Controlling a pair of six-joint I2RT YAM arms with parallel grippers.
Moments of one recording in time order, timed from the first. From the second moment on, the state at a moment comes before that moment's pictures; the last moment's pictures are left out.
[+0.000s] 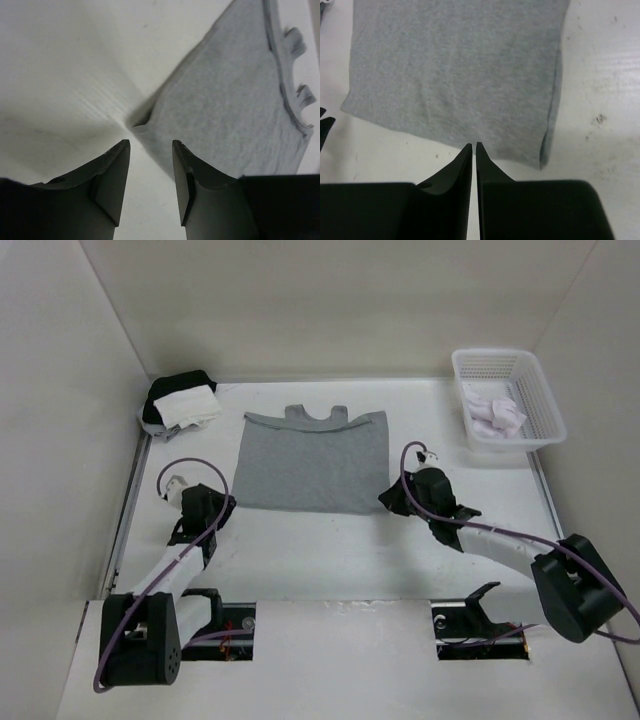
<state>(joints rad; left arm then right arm) -0.02 1.03 0.29 0.16 -0.16 -0.96 0.53 1.29 0.52 0.24 0.01 0.74</state>
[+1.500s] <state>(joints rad) 0.04 1.16 0.26 0.35 0.00 -1.02 0.53 1.35 0.40 0.33 0.18 0.97</state>
